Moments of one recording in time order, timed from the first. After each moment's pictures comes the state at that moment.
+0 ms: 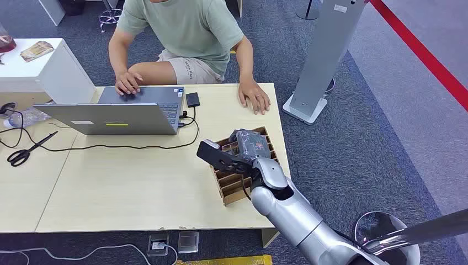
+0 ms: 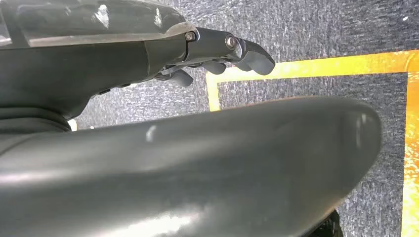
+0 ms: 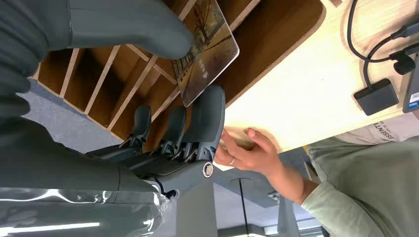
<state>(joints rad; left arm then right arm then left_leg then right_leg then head) -0.11 0.12 -1.17 -0.21 1.26 0.10 0.03 -0.56 0.08 0.83 -1.08 0.90 -0.15 0.45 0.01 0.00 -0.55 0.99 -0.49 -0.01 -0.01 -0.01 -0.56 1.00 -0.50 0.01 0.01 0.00</state>
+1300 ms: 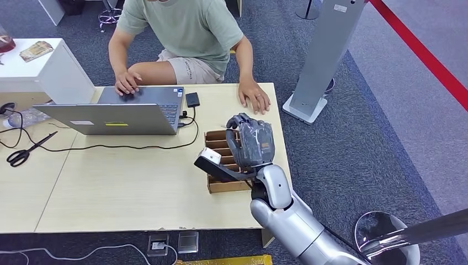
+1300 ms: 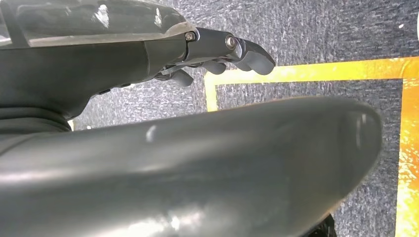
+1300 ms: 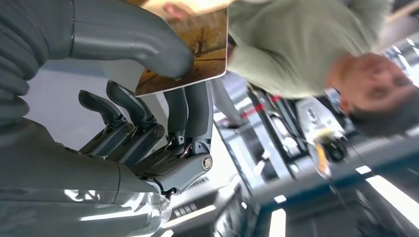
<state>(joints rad) -0.11 0.12 -1.17 -0.21 1.27 0.13 0.01 -0.48 0.07 0.83 -1.16 1.15 -0.68 0.17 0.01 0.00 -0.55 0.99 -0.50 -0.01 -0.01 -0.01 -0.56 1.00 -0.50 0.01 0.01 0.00</state>
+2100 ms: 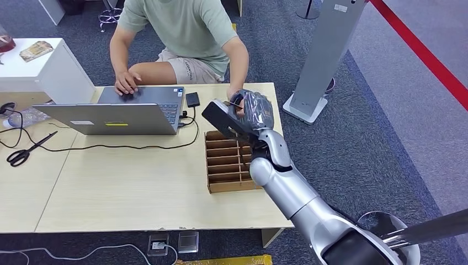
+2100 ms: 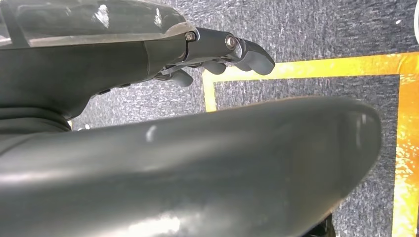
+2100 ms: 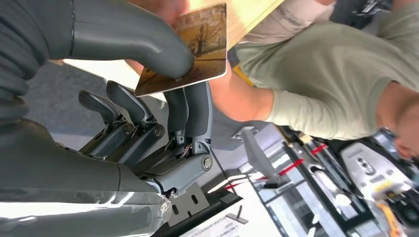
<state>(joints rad) -0.11 0.12 -1.17 -0.21 1.27 0.12 0.01 -0.74 0.16 0.75 -0.88 0.81 -0.50 0.18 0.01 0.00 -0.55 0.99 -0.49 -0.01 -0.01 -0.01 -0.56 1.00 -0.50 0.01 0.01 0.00</state>
